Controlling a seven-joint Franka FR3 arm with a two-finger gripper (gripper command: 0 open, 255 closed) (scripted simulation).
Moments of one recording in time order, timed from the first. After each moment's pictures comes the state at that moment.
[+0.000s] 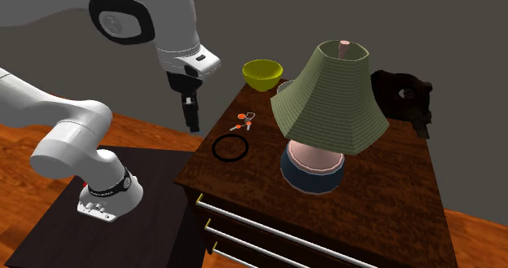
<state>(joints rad) 0.07 -0.69 0.03 -2.41 0.04 1.70 -0.25</state>
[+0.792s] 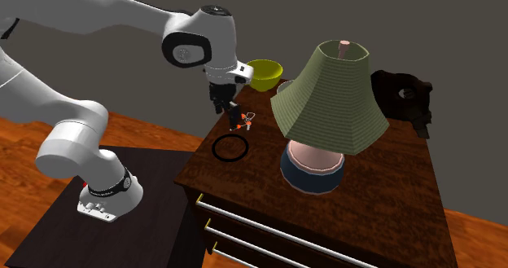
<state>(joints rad) 0.23 -0.39 0.13 -2.43 0.07 2.03 -0.41</state>
